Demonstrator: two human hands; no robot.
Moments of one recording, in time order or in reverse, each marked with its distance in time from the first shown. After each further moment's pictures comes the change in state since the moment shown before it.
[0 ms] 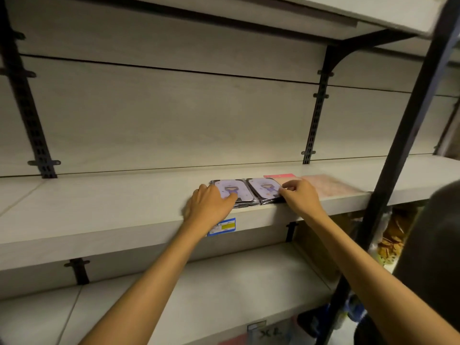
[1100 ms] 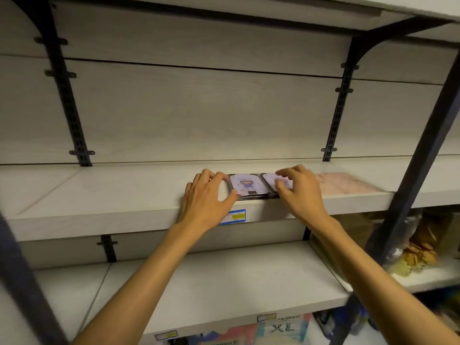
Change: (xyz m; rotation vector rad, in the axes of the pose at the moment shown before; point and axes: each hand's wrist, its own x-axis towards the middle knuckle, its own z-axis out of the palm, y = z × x) left_hand -0.042 -0.020 -0.026 0.005 0.238 0.184; right_hand -0.028 -0.028 0.003 -0.098 0.081 -0.384
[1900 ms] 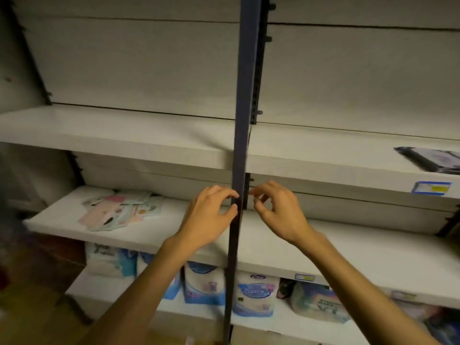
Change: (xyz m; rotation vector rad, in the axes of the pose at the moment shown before) left_hand -0.237 -0.298 -0.249 -0.007 -0.100 -0.206; right_hand -0.179 -0.397 0.183 0.375 -0.412 -0.363
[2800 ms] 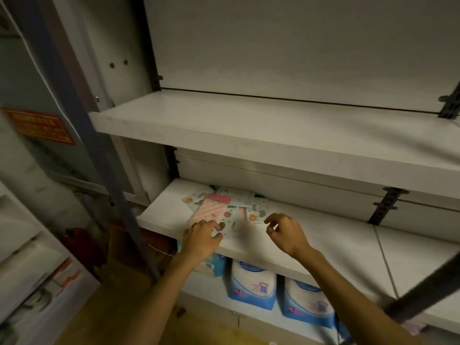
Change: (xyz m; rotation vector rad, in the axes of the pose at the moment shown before) left_hand -0.052 -0.467 -0.140 0.196 -0.217 -0.566; right_hand 0.160 -0.144 0.417 0.014 -0.383 0.282
